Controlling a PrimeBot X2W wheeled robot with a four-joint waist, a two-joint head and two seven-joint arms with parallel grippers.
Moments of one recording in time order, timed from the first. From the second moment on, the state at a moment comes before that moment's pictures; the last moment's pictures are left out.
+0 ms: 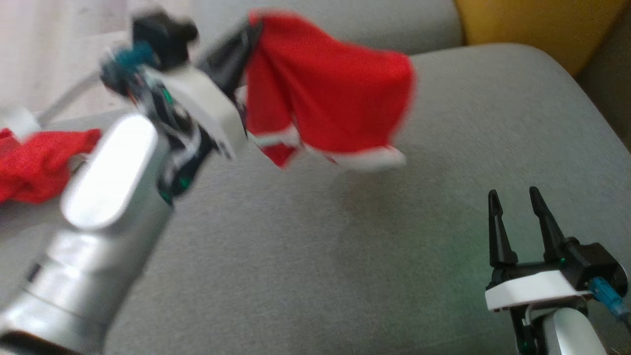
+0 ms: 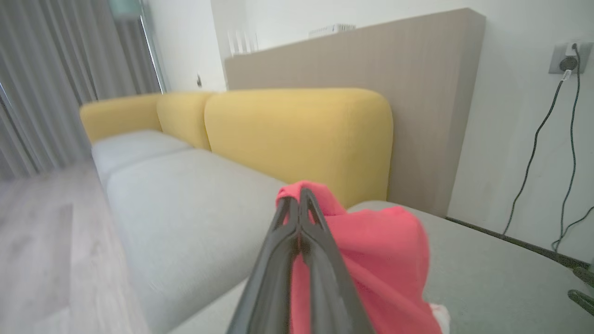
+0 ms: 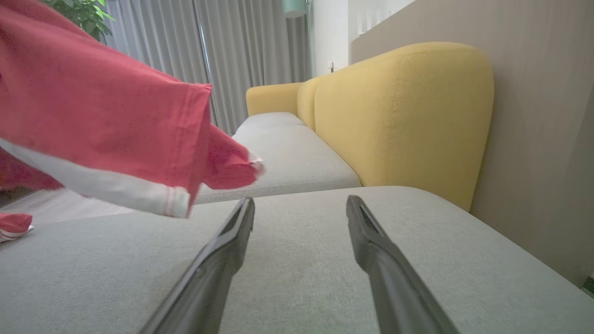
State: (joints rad) left arm -0.85 0.30 -0.65 0.34 -0.67 -0.13 0.22; right arm -0.03 -0.04 -0.01 0.21 0.09 0.12 -0.25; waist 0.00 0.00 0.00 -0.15
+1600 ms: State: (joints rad) left arm -0.12 0.22 -0.45 0.41 -0.59 0.09 -0.25; right arm 0.09 -0.04 0.00 0.25 0.11 0.12 -0.25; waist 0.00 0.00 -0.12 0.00
